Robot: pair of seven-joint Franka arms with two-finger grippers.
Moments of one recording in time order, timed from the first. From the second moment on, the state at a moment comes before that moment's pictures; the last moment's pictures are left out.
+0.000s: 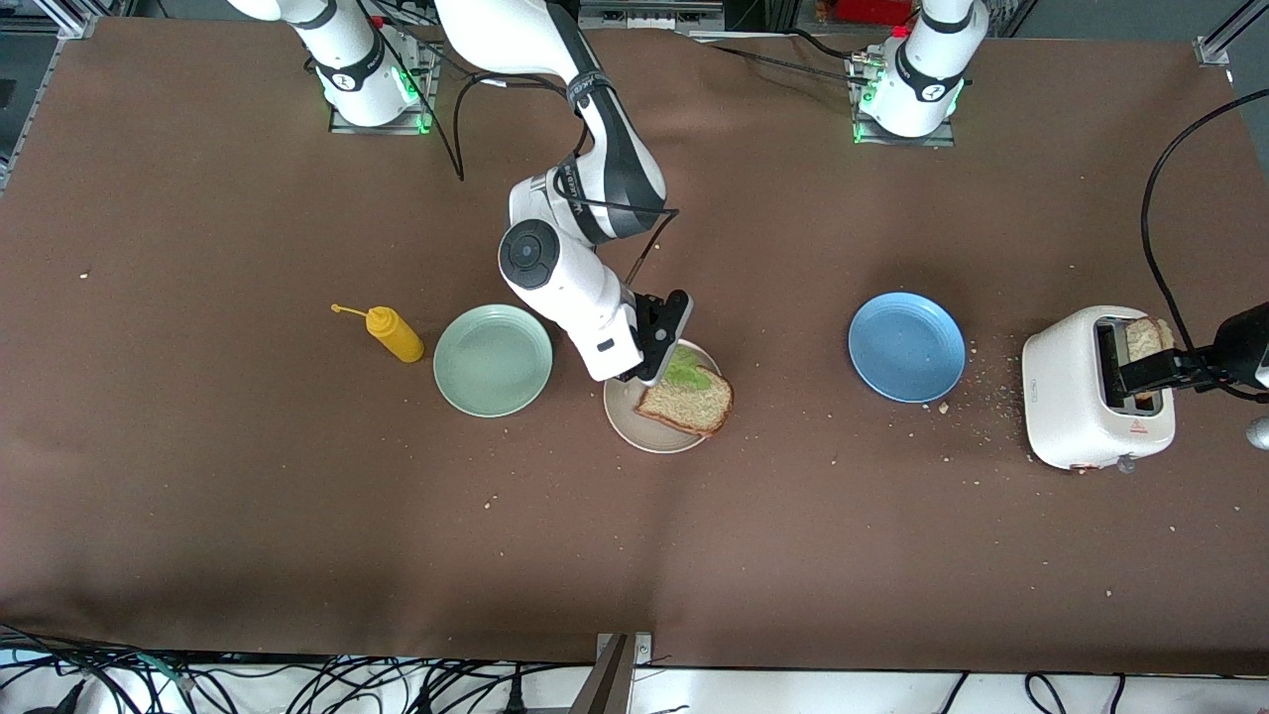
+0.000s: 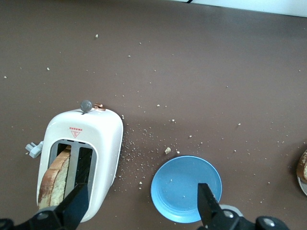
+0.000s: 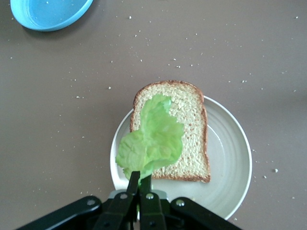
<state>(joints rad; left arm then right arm) 0.07 0.40 0.05 -1.25 -0.05 1.65 0.01 1.27 0.97 -0.88 -1.29 1.15 2.04 -0.93</state>
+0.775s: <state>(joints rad) 0.08 0.40 0.05 -1.25 -0.05 1.65 0.01 1.23 0.97 -0.89 -1.27 1.16 1.98 -0.92</state>
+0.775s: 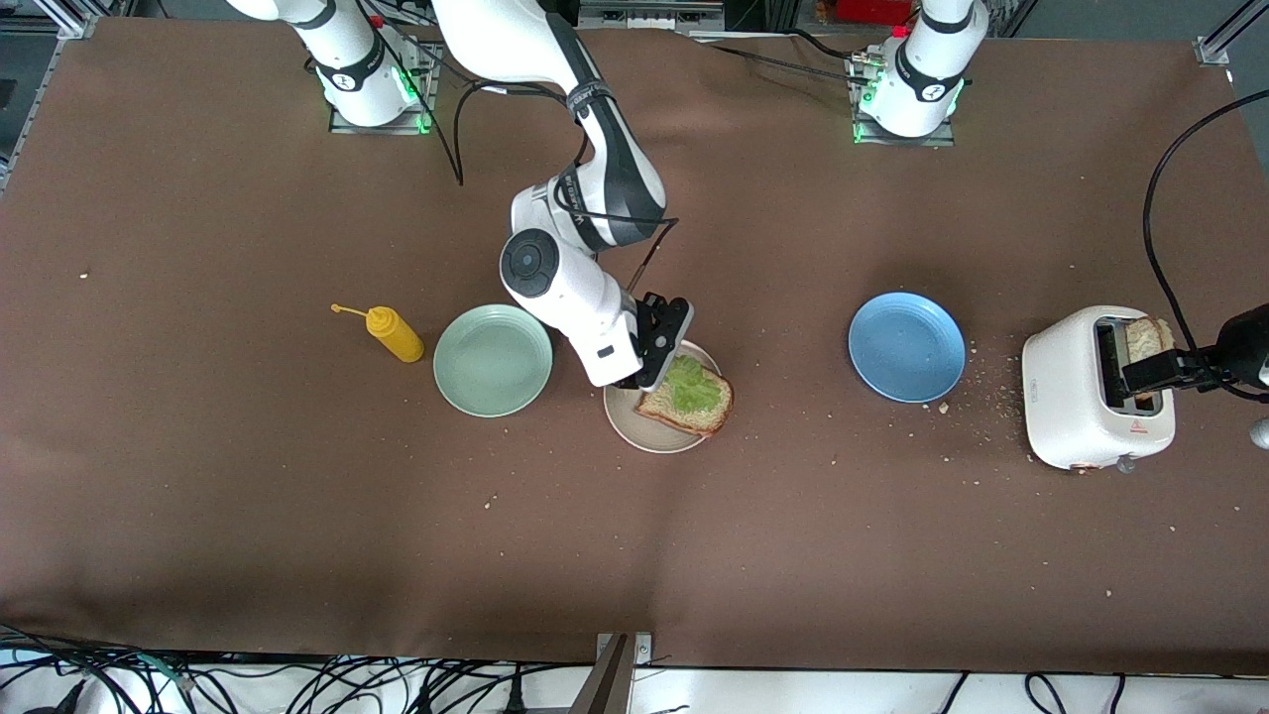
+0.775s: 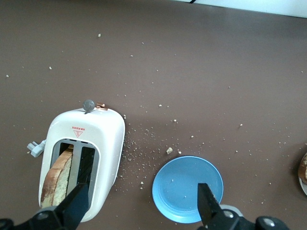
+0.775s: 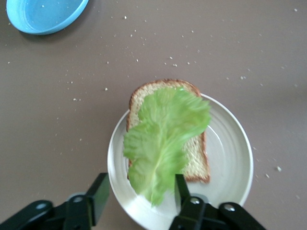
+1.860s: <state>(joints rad) 0.10 0.42 0.05 -1.27 -0.05 1.53 -0.04 1.15 0.90 -1.30 -1.27 1.13 1.30 -0.90</state>
